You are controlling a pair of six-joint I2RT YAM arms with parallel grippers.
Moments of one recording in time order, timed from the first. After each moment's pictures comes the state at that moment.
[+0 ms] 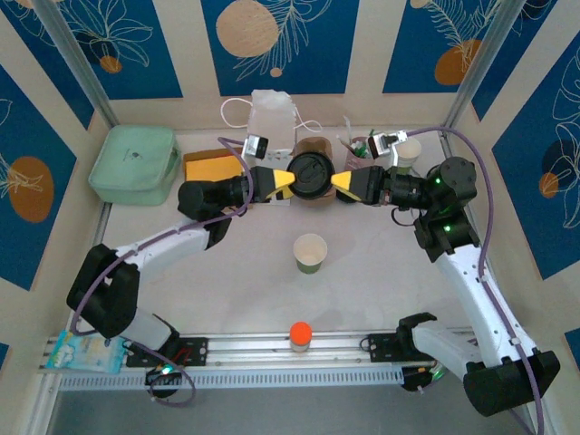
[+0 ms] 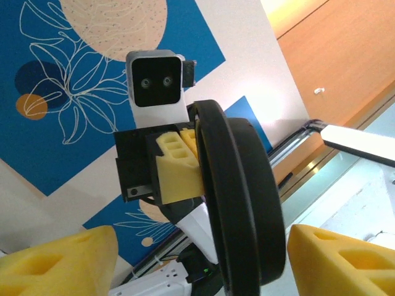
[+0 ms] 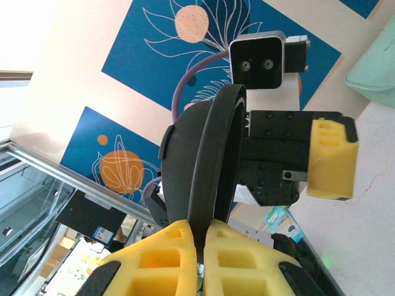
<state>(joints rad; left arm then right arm) -0.62 1.49 0.95 1.29 0.92 -1.62 0.25 0.96 1.02 0.21 -1.16 1.28</state>
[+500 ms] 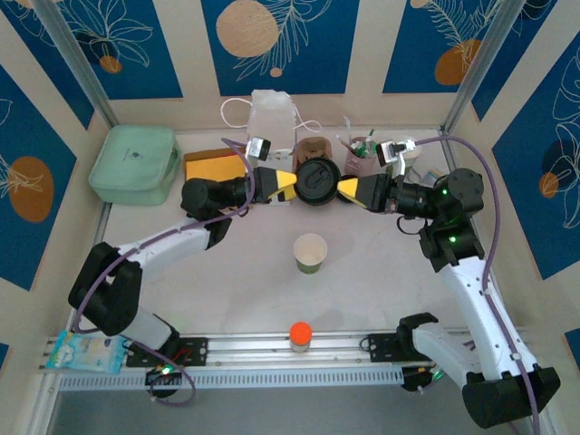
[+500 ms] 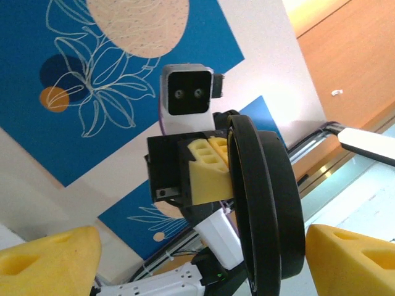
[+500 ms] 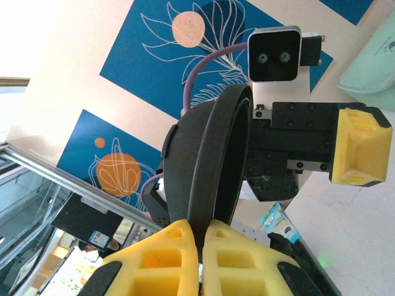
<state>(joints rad) -0.59 1.50 0.94 1.22 0.94 -1.56 0.20 0.88 0.96 0.19 -1.16 1.28</state>
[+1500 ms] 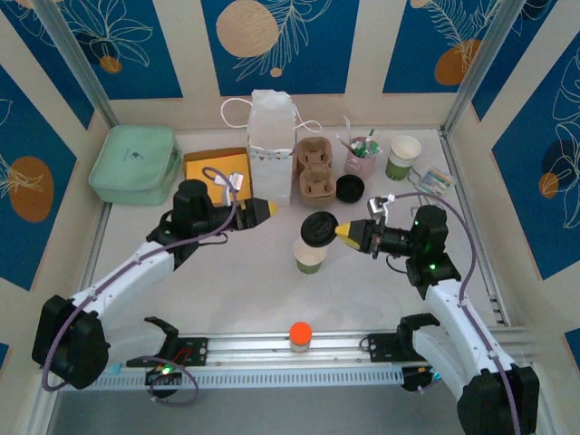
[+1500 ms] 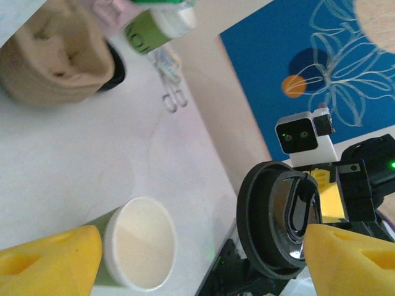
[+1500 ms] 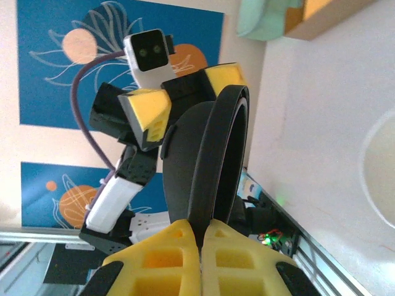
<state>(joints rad) -0.47 1.17 0.75 0.08 0.70 -0.81 0.14 0.79 0.45 0.15 -1.15 1.27</state>
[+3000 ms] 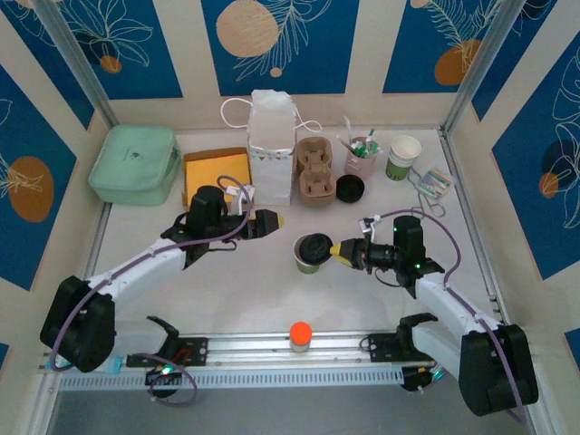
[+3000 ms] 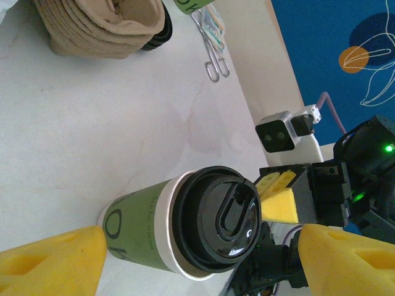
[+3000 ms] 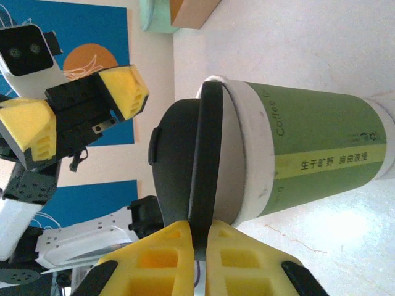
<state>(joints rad) -0.53 1.27 0.73 0.05 0.63 -0.74 0.18 0.97 0.33 0.05 -1.02 0.96</state>
